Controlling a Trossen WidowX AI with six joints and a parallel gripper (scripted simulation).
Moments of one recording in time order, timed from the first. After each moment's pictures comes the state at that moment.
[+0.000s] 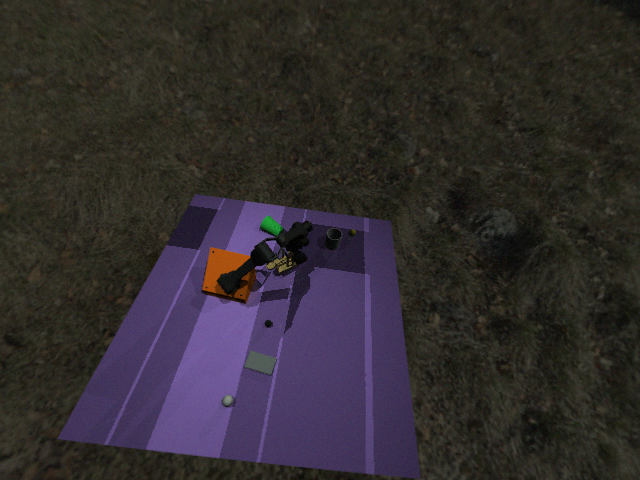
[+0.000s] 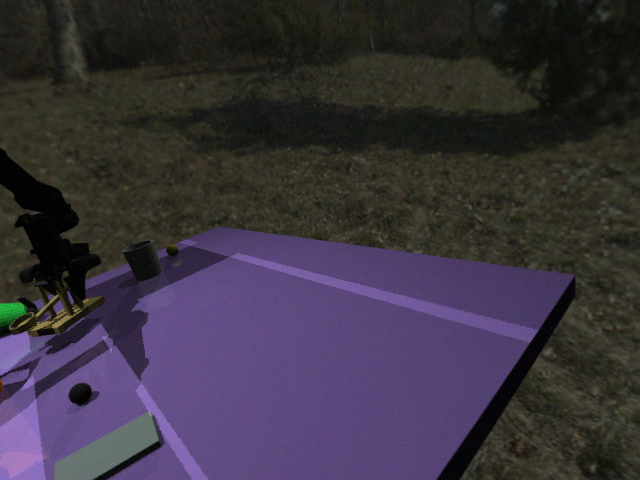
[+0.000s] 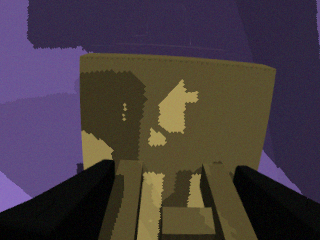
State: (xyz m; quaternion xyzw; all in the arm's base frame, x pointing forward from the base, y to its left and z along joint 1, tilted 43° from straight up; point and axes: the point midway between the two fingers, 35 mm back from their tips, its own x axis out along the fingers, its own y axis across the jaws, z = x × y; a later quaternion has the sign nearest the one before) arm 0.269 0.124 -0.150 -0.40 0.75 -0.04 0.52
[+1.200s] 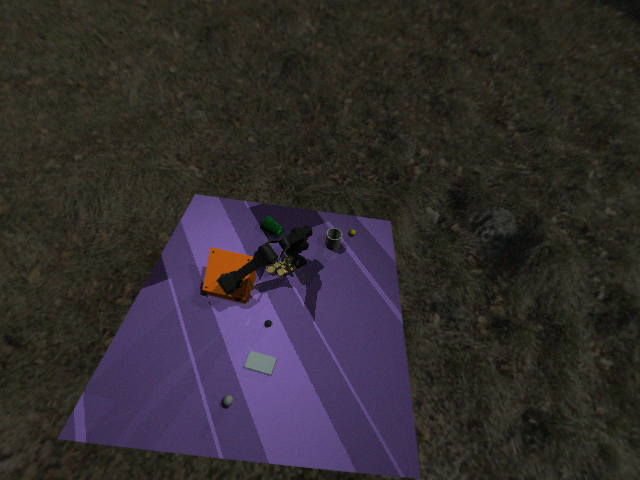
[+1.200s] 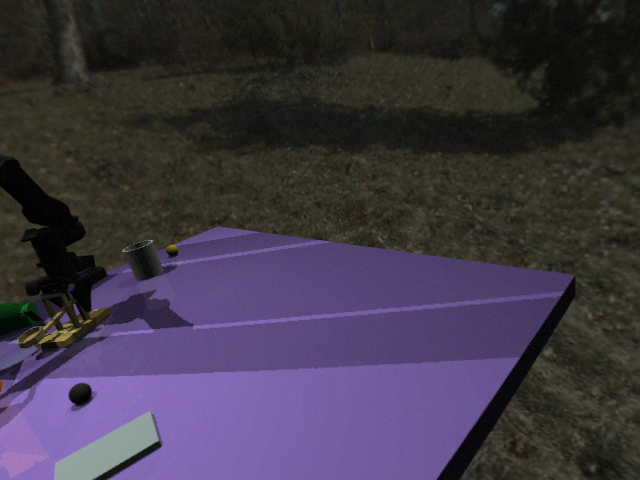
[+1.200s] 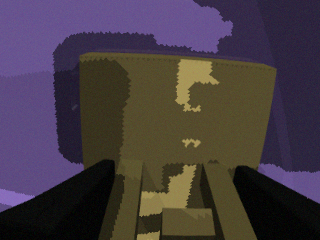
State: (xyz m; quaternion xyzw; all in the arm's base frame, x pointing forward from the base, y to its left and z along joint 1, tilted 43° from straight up) arm 0.265 0.101 -0.174 -0.40 0.75 -0.04 0.52
